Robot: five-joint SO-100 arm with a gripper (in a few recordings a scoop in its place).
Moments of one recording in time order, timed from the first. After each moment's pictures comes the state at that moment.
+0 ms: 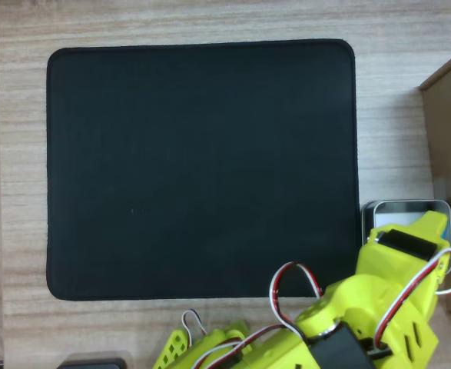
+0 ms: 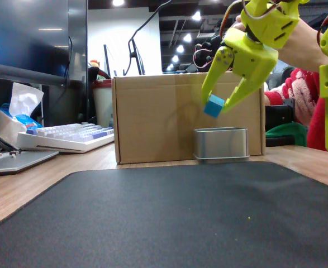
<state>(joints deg) 58.0 140.0 147.0 33.8 -40.6</state>
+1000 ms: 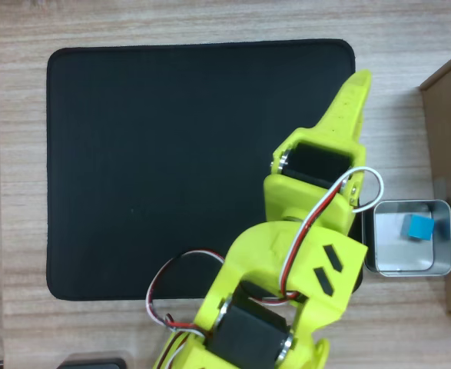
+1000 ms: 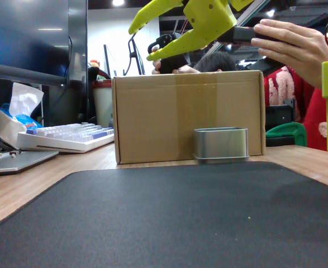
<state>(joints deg) 28.1 153.9 144.2 28.7 -13.4</state>
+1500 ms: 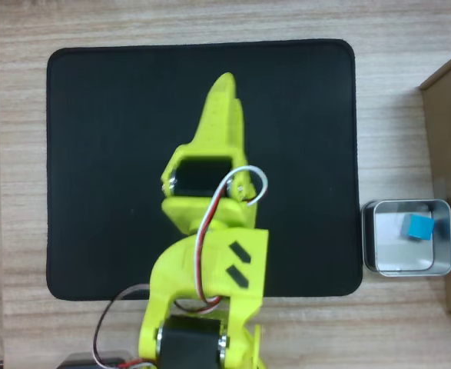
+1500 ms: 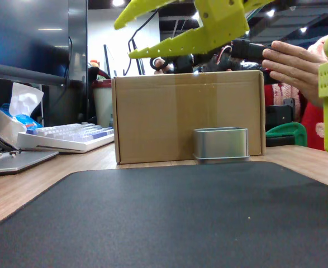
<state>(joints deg) 6.9 172.8 160.7 26.6 -8.3</state>
